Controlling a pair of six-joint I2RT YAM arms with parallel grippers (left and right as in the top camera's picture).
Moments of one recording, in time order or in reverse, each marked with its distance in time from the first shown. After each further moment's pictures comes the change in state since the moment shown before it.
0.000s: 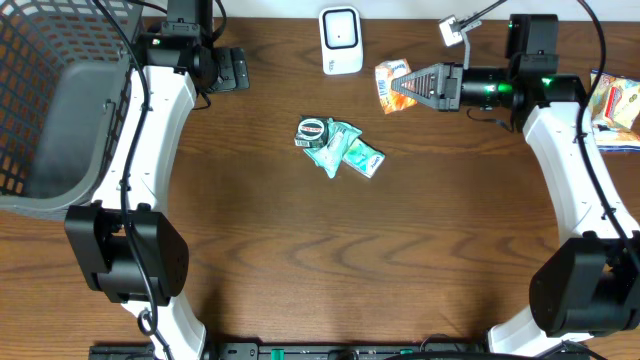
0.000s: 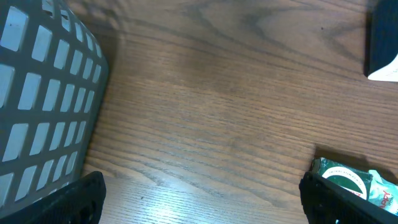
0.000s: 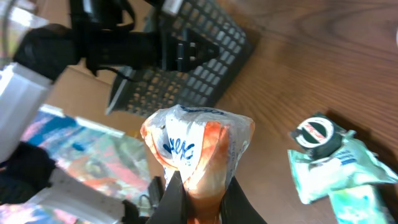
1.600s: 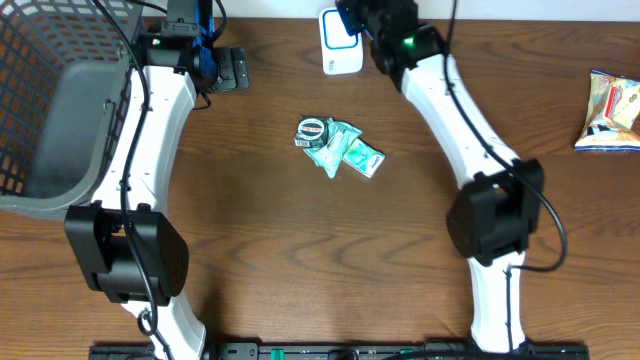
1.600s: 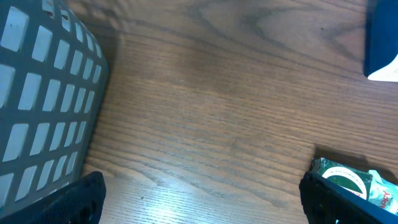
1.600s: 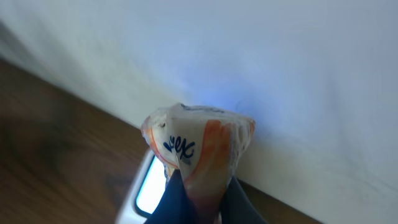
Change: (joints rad) left arm 0.000 0.000 0.000 0.000 0.000 0.000; right arm 0.365 0.509 0.607 0.326 1.328 -0.363
